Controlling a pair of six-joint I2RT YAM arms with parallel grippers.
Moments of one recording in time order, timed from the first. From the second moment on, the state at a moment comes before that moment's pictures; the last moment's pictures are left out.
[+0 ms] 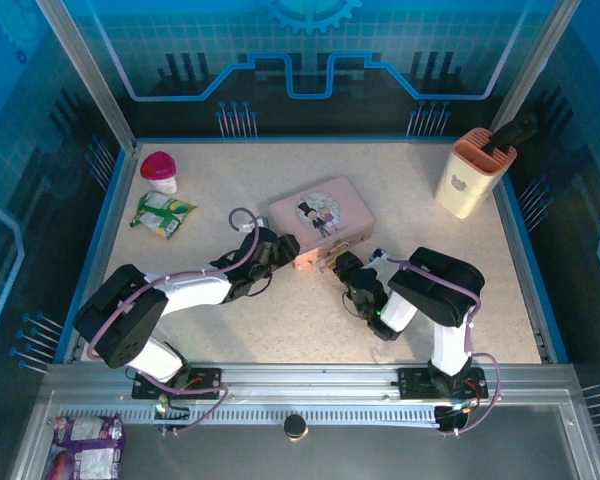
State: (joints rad) left arm -0.64 1.52 0.65 0.24 -0.15 -1.03; right arm 0.79 1.89 0.34 1.27 0.55 1.30
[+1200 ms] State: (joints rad) left arm -0.55 1.76 0.92 0.20 -0.10 -0.92; right arm 0.65 1.56 0.26 1.04 0.44 1.21
